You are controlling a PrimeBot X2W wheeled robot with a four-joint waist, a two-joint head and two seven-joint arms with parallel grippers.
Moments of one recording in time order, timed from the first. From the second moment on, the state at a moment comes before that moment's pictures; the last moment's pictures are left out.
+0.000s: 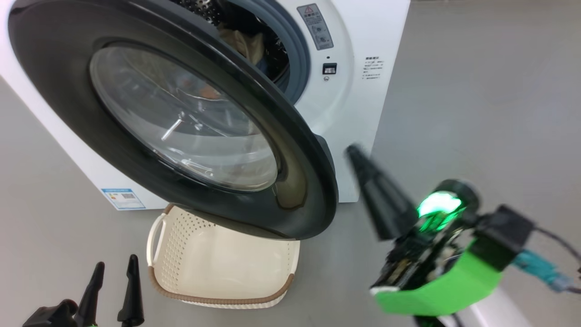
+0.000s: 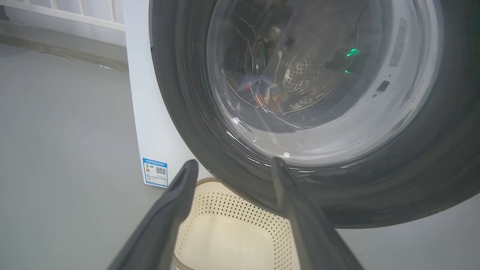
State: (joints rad) left arm 0.02 0.12 -0.02 0.19 -0.45 -0.13 -0.25; right arm -0.29 -0.16 0.44 -0.23 0.53 0.13 -0.26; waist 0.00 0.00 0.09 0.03
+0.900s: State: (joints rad) left arm -0.03 0.08 -0.03 0.20 -0.47 -0.13 -0.25; right arm -0.32 -0.16 0.55 0.25 0.62 0.13 -0.26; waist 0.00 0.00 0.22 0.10
